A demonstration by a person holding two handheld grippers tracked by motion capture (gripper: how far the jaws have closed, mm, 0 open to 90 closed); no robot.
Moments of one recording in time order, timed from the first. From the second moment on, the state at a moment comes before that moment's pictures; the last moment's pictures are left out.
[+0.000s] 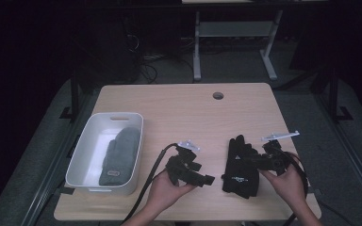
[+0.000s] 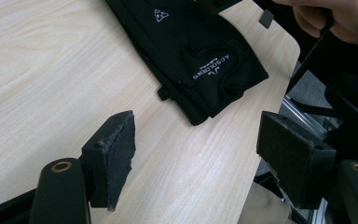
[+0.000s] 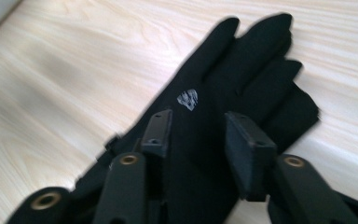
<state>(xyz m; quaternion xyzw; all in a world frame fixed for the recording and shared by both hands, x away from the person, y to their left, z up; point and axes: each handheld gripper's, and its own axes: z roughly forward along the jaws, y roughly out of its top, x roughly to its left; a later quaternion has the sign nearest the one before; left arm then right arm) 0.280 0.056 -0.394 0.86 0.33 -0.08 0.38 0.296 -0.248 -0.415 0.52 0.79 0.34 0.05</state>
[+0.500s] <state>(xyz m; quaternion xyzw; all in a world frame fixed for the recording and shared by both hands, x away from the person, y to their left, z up) 0.281 0.041 -0.419 0.86 0.34 -0.10 0.37 0.279 -0.244 -0.440 0.51 0.80 0.32 0.04</state>
